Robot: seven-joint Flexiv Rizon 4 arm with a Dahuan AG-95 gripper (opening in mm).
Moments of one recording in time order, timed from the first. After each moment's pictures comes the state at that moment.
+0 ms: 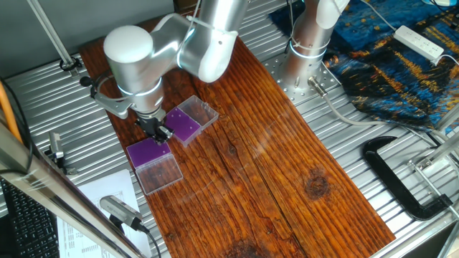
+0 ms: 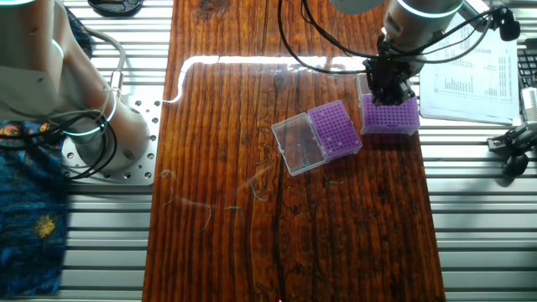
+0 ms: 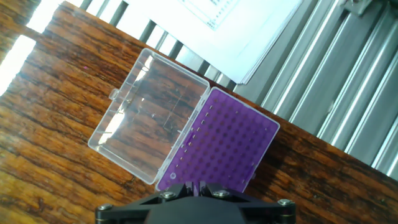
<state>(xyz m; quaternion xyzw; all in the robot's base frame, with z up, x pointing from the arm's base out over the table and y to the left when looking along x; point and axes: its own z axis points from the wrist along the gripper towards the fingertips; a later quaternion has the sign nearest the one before) 0.593 0.059 0.079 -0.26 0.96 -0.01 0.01</state>
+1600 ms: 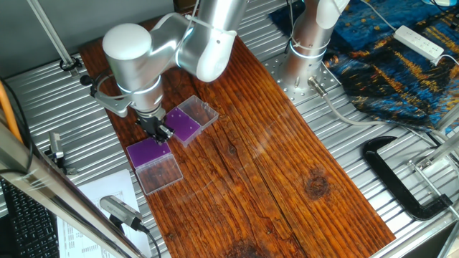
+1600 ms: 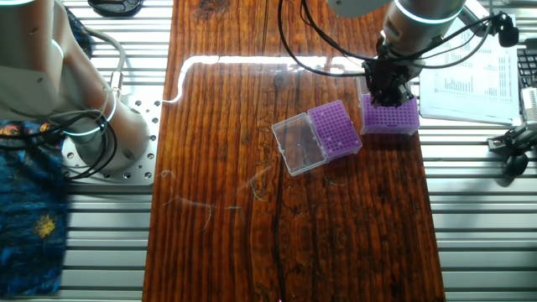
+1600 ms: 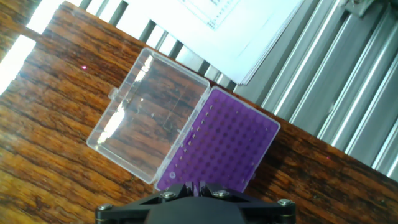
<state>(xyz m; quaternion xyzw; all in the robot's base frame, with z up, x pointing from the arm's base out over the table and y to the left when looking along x) 0.592 0.061 0.075 -0.26 0.97 0.00 0.01</state>
